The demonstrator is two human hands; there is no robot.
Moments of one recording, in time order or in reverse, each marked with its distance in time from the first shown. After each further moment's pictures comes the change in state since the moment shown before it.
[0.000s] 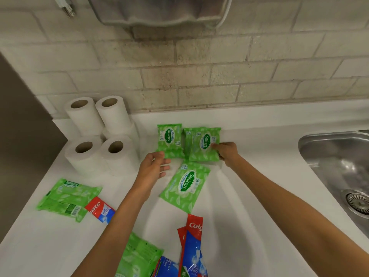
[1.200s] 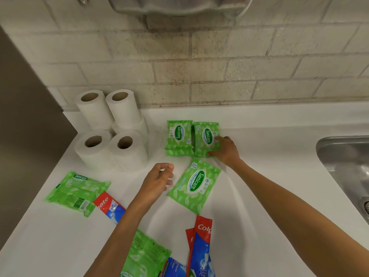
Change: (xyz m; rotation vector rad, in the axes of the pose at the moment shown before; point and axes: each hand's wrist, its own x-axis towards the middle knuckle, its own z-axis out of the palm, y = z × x) left_hand -0.011 -0.027 -0.022 0.229 -0.061 -0.032; right_hand 0.027 0.015 0.032 -0.728 -0.064 -0.431
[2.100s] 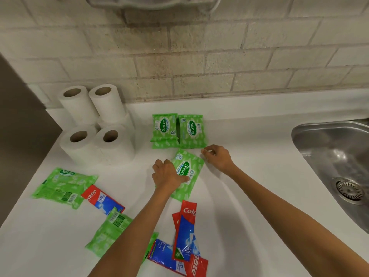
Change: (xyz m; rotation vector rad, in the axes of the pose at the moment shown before) left_hand 0.019 -0.011 0.077 0.901 0.090 -0.067; right_hand -0.075 0.021 -0.014 0.236 -0.053 0.054
